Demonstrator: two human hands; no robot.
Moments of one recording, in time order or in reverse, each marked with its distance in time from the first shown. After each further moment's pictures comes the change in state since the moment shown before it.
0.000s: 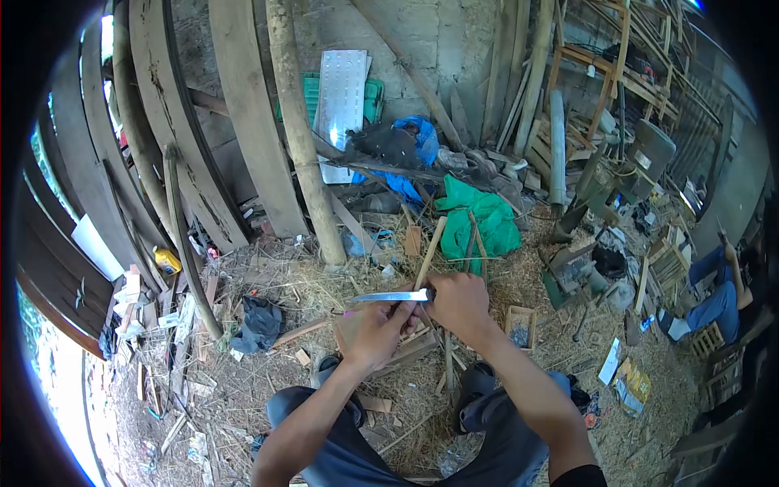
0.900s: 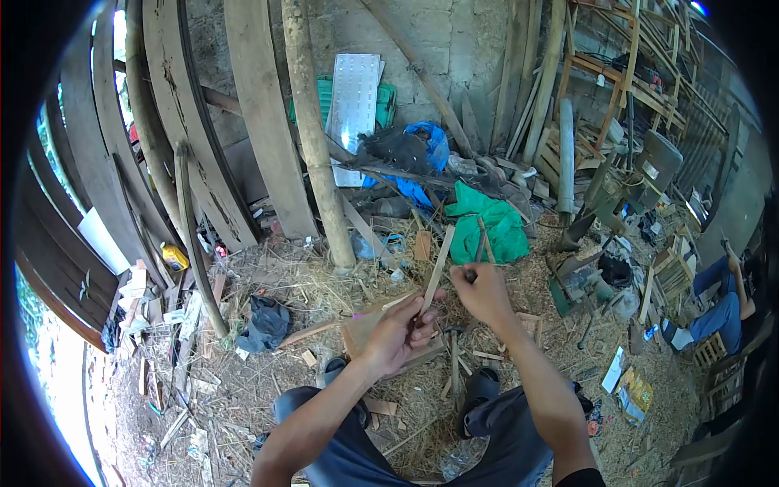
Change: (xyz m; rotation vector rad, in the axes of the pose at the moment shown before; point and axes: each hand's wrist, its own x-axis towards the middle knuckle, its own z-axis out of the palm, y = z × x) left_hand -0.003 0.024 -0.001 -0.559 -0.214 -0.363; right_hand 0.013 0.018 -0.012 0.315 -0.003 0.369
